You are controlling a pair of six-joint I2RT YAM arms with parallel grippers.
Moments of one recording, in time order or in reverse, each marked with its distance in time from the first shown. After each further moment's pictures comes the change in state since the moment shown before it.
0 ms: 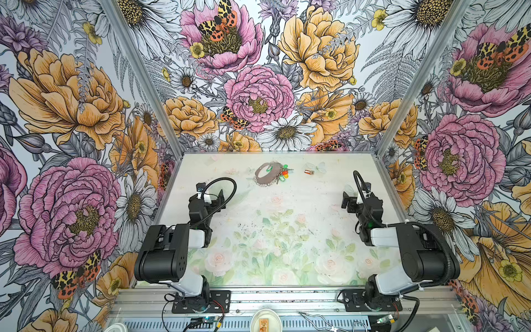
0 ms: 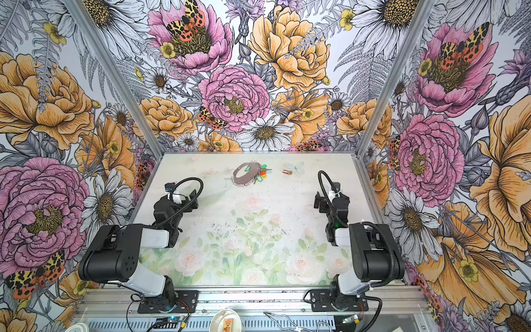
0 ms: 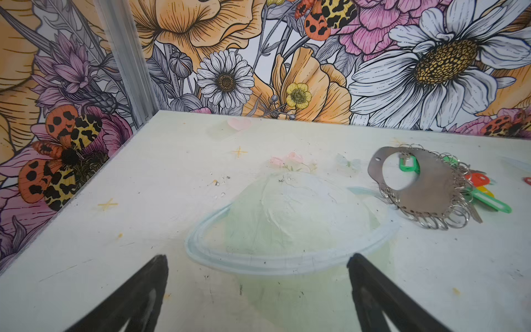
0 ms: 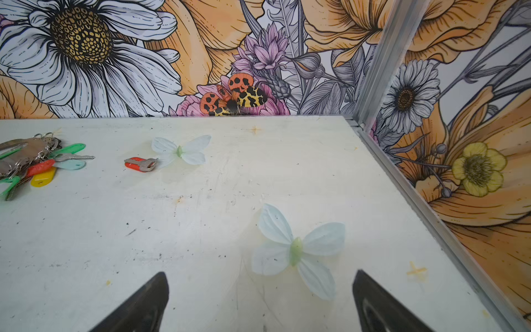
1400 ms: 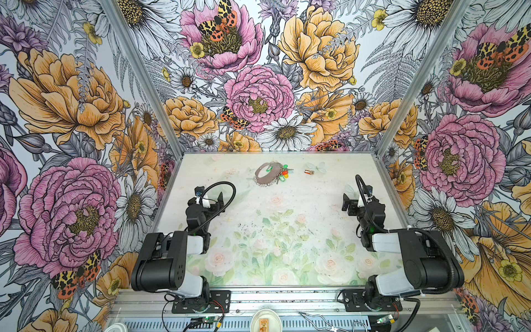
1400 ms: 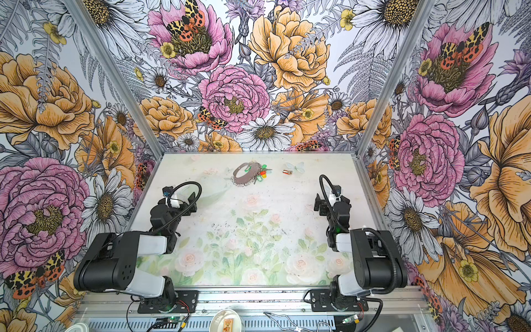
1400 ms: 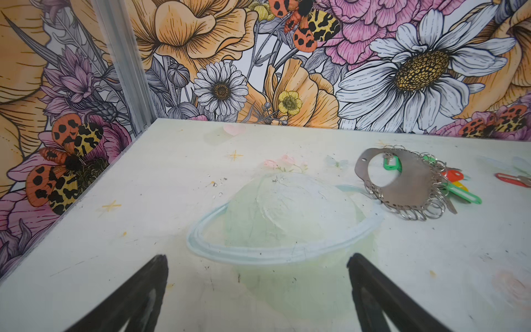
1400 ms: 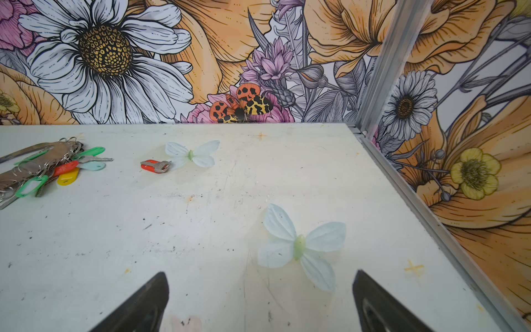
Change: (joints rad) left arm -0.013 -0.148 -0.092 0.000 0.031 0.019; right arm -0.006 -0.108 -0.067 0.008 -0.037 -0.001
